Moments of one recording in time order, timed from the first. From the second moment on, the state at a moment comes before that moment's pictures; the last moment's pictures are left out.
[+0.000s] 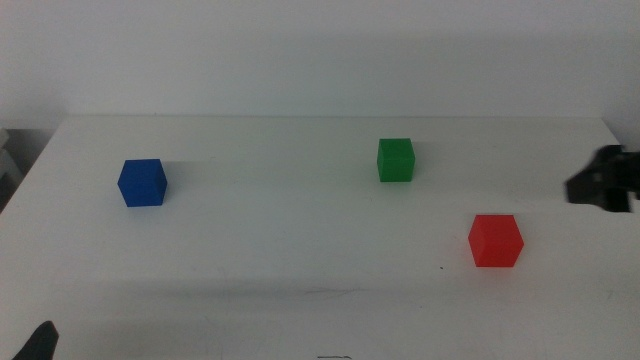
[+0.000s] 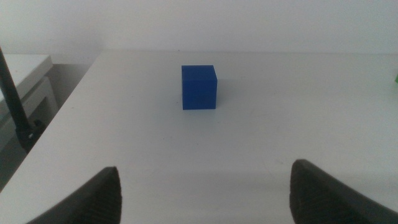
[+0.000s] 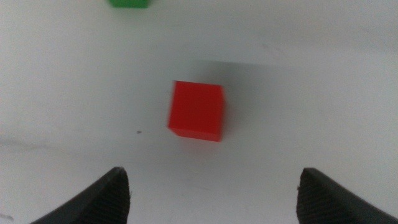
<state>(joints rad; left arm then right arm) -0.06 -0.01 0.03 0.09 0.26 -0.14 0.04 1.20 -0.98 0.24 0.81 -0.19</state>
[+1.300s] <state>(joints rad) -0.06 -0.01 0.03 0.09 0.26 -0.14 0.29 1.98 -1.41 -0.10 0.94 0.30</state>
